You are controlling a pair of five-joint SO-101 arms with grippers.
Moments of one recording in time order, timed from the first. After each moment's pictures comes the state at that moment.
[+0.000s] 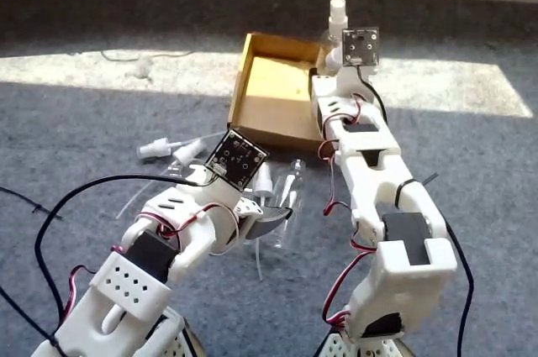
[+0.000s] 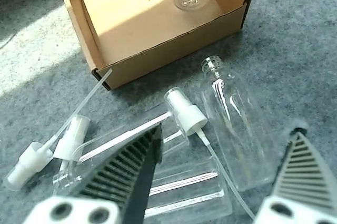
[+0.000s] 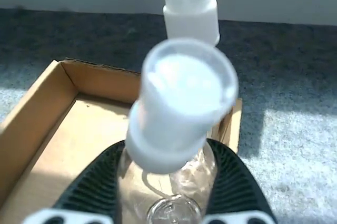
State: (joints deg) left arm 24.8 -62.1 66.8 45.0 -1.7; right arm -9.4 12.9 25.1 -4.9 1.2
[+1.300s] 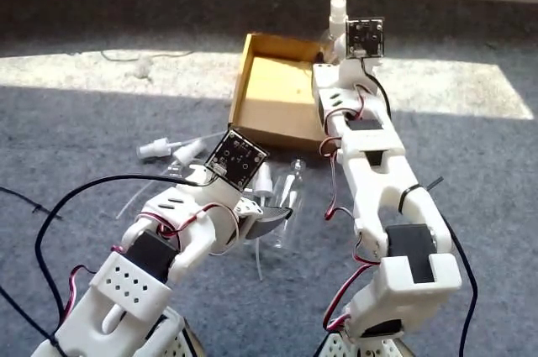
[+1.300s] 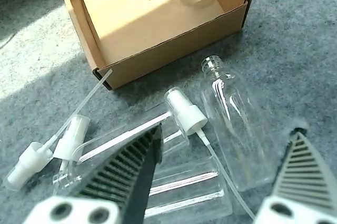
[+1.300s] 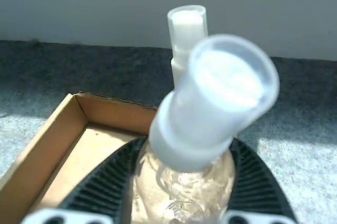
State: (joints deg) left arm 24.8 -62.1 66.8 45.0 -1.7; right arm -9.4 7.1 25.2 -4.9 1.2
